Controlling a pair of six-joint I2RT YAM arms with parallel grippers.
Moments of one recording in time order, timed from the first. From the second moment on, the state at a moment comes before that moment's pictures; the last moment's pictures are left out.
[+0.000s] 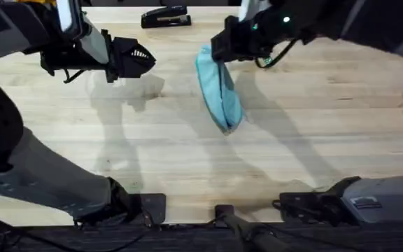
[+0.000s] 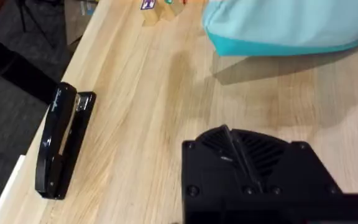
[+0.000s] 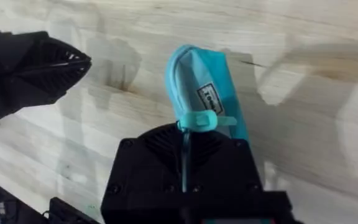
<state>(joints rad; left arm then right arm) 0.32 1.80 1.18 -0.85 1.13 1.77 0.53 1.59 1.34 -0.69 -0.19 0.50</state>
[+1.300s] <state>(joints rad) 0.31 1.80 1.18 -0.85 1.10 1.77 0.62 1.51 1.35 -0.65 -0.34 0.49</state>
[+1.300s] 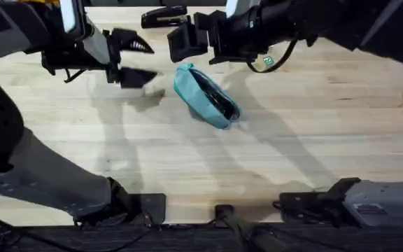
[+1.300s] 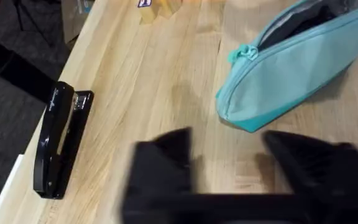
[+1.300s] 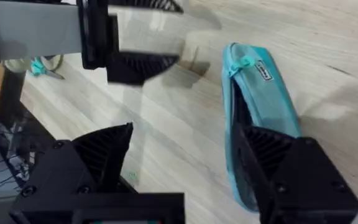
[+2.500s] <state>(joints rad) 0.11 1.80 1.18 -0.84 1.11 1.77 0.59 1.55 1.35 -0.57 -0.15 0.52</state>
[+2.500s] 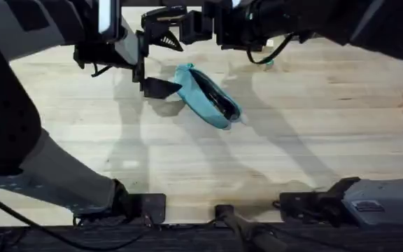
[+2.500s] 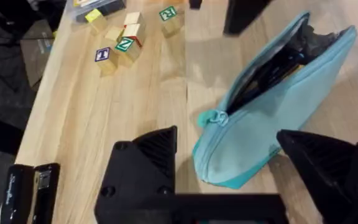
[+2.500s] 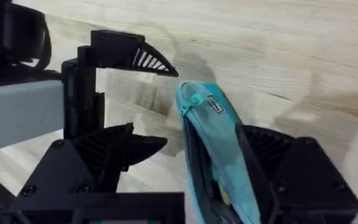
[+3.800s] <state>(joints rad) 0.18 1.80 1.18 -0.84 1.07 1.77 0.59 1.80 1.35 -0.47 -0.18 0.89</state>
